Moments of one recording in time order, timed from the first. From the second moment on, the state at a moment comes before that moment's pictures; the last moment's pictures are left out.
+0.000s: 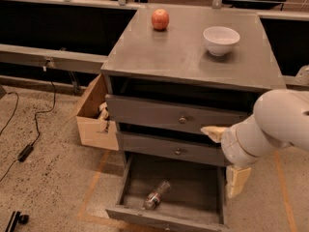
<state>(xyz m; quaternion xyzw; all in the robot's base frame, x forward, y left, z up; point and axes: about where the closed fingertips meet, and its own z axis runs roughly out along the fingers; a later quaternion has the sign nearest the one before) 0.436 -0.175 0.721 -0.79 0.59 -0.01 0.17</state>
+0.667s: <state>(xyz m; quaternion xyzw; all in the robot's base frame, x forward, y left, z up) 0.442 -0.158 0.696 -0.83 0.53 -0.02 0.18</state>
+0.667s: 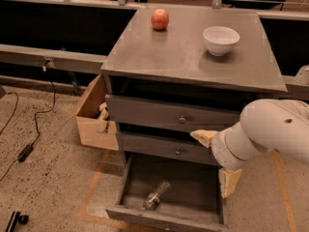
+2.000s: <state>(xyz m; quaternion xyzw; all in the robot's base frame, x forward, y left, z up) 0.499 -0.084 0.466 -0.95 0.24 -0.07 0.16</state>
